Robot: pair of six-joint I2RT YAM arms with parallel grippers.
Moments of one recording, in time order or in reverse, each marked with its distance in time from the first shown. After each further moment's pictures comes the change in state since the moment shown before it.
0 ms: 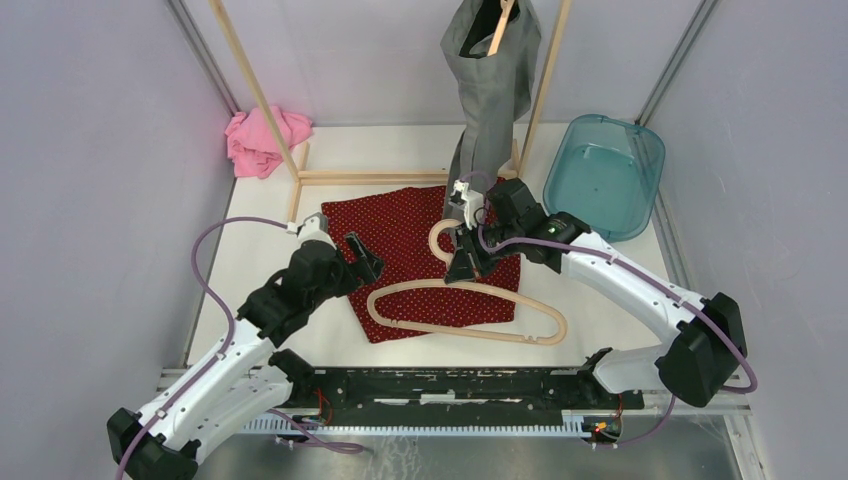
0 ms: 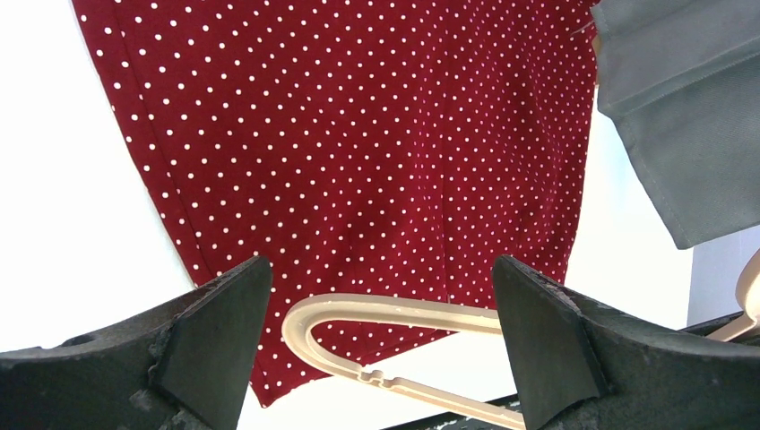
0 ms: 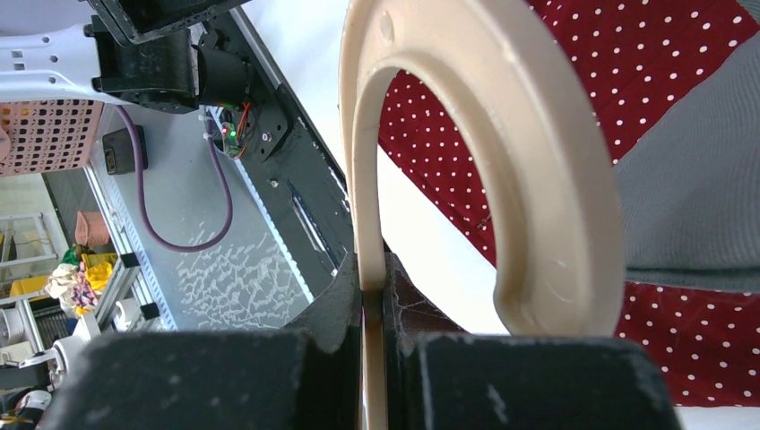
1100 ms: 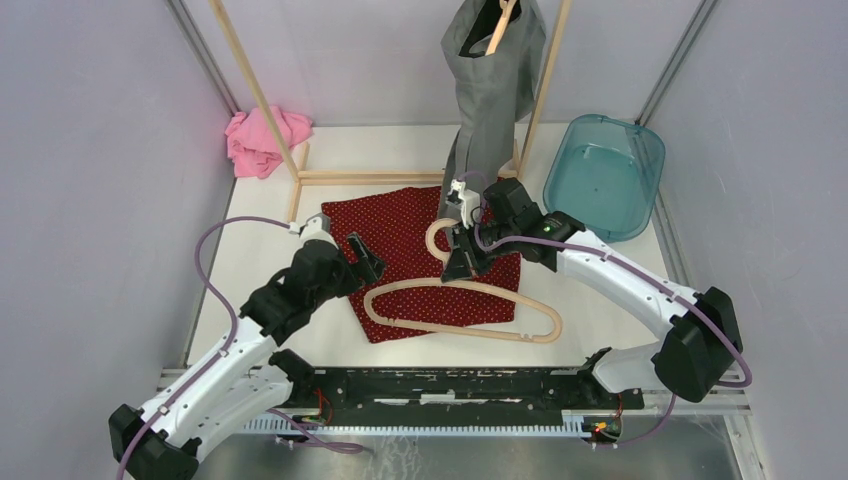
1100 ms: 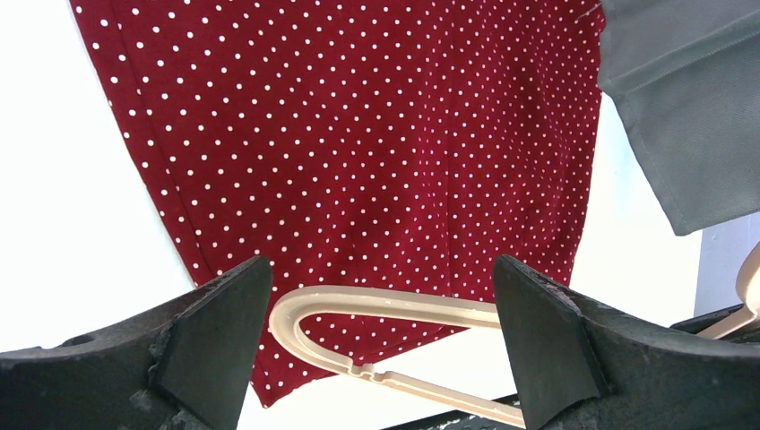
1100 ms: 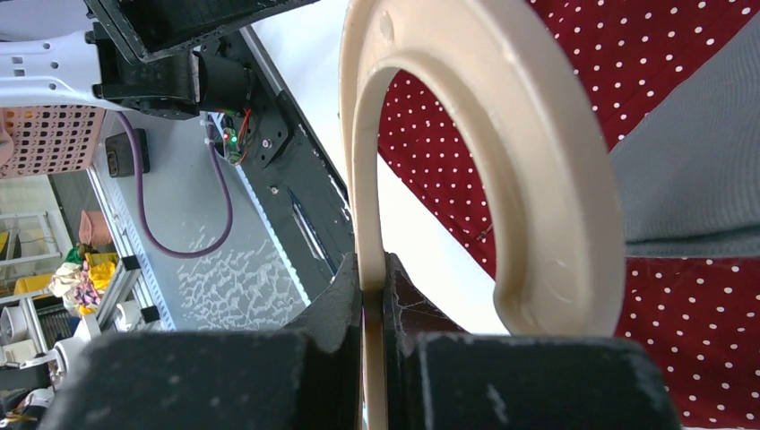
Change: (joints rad) left arm 0.000 0.016 -0.005 0.008 0.008 0.000; right arm 0.000 0.030 -0.001 0.035 -0.011 0.004
